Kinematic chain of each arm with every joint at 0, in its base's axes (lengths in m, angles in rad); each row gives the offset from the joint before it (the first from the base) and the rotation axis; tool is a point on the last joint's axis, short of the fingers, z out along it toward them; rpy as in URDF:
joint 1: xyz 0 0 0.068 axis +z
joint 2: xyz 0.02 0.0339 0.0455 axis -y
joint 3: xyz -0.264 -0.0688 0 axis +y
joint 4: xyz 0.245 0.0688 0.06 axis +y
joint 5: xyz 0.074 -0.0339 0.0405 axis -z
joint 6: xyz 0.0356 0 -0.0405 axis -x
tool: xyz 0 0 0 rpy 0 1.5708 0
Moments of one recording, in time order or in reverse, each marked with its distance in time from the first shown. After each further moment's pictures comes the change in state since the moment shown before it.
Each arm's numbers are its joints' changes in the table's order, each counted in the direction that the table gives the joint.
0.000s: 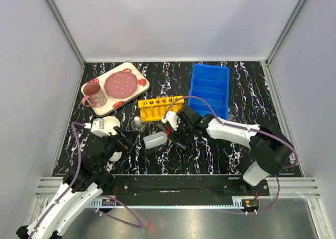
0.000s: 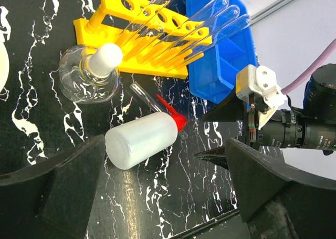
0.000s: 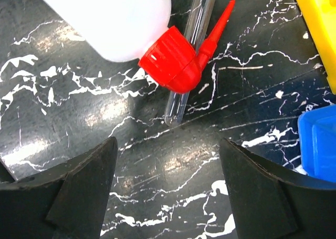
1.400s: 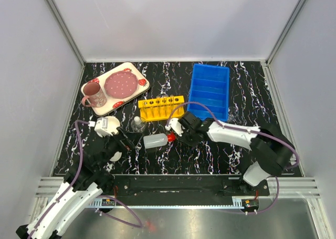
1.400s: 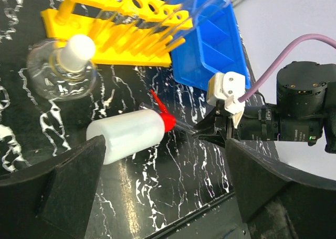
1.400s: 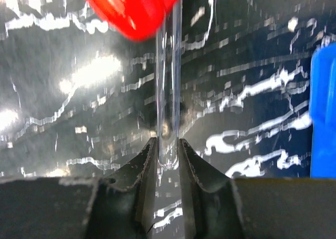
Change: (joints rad) left arm 0.001 -0.032 -0.006 -0.025 0.085 -0.019; right arm 0.024 -0.022 0.041 0.072 0.150 0.023
